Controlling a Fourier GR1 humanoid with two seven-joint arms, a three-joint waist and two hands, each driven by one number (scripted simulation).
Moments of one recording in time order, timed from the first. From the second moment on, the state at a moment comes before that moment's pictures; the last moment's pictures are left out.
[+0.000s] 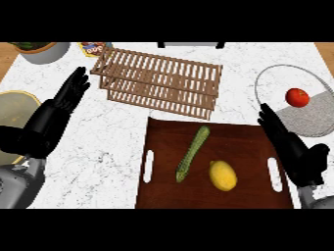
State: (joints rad) left arm -0.26 0.48 -0.27 -1.60 0.29 0.13 0.03; right arm -0.07 -0.46 0.32 -1.55 -0.33 -0.17 0.03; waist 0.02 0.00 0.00
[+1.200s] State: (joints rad) left arm -0.10 0.40 -0.15 -1.64 0.23 0.38 0.10; right arm -0.40 -0.64 0.38 -1.61 -0.38 0.55 -0.05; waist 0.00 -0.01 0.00
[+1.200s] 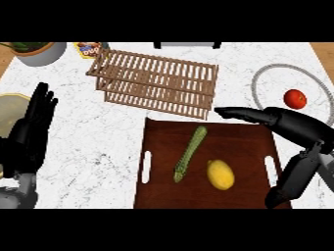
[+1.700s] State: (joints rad) left arm -0.08 0.40 -0.14 -1.64 0.23 0.36 0.09; right arm -0.51 -0.75 0.53 -1.90 -0.01 0.52 0.22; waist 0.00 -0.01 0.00
